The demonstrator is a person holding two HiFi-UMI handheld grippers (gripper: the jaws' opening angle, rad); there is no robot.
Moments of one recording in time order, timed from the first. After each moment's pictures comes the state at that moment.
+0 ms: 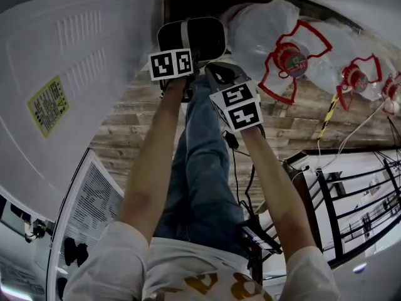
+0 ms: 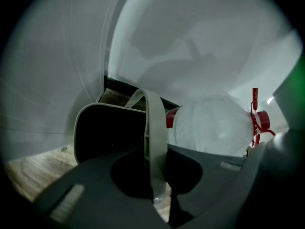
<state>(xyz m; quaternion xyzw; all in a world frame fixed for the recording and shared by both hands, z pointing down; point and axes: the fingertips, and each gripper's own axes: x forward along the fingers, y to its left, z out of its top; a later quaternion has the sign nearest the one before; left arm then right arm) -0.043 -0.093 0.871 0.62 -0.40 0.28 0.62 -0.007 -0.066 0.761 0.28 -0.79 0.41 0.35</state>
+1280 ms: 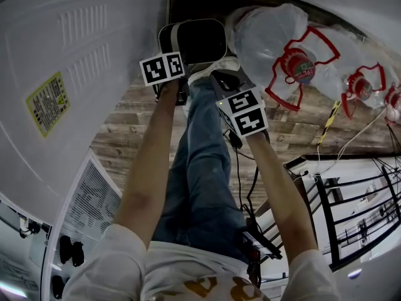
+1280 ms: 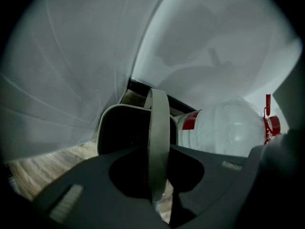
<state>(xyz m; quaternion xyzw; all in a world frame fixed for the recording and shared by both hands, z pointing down) -0.102 -0.078 0.885 0.56 -0.47 0.29 0.61 -0.010 -0.046 0.770 0.25 -0.80 0.41 0.37</state>
